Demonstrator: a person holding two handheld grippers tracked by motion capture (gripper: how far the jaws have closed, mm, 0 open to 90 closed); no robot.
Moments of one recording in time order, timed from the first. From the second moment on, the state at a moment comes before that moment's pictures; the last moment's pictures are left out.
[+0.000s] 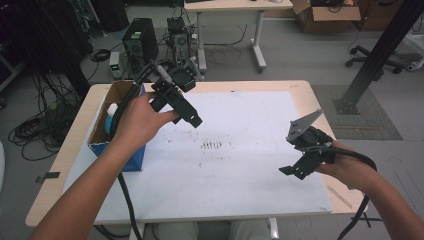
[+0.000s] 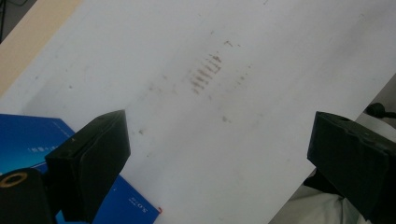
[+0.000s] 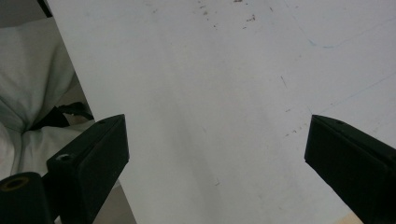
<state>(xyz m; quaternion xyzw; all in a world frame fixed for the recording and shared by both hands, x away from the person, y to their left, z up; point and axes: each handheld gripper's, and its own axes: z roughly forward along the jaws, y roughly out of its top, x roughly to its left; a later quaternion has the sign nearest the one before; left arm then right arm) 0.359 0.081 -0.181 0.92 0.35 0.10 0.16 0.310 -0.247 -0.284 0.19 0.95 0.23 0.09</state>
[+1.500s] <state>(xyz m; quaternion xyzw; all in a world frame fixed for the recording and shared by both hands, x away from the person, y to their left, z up) 0.377 0.049 -0.205 0.95 0.27 0.08 0.14 0.301 -0.260 -0.281 0.21 0.94 0.24 0.09</state>
